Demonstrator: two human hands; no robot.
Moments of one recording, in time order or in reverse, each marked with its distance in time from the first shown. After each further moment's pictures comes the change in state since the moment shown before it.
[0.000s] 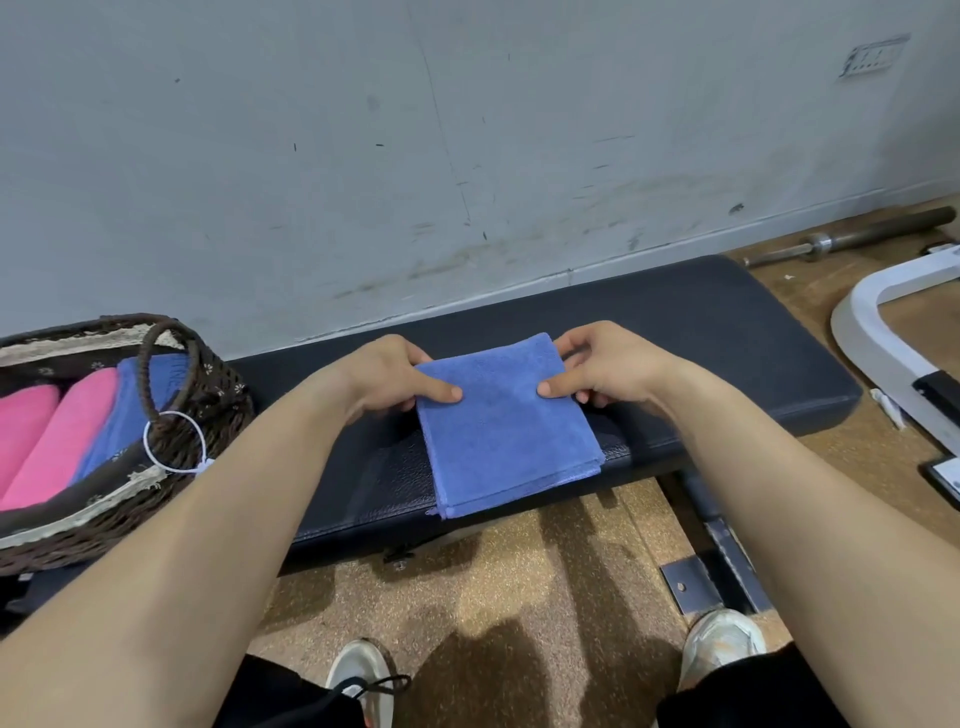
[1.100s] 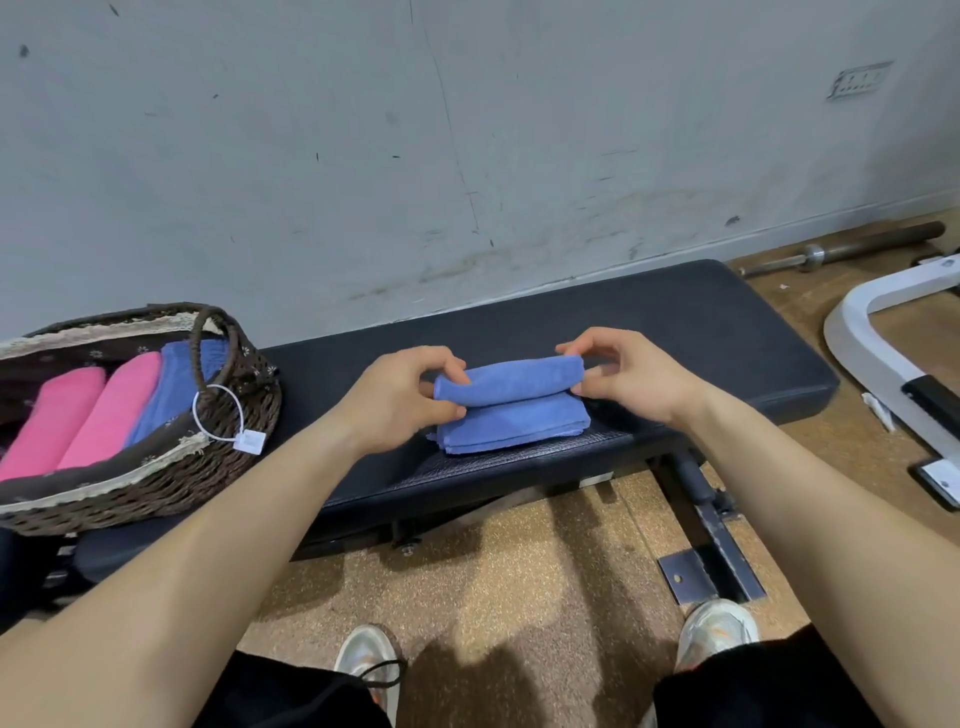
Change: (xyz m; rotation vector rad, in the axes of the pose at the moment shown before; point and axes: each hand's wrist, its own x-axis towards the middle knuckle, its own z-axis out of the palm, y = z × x) left_hand -0.046 -0.029 0.025 -0.037 0.169 0.429; right_hand -0.038 0.023 0.002 0.027 0.084 -0.272
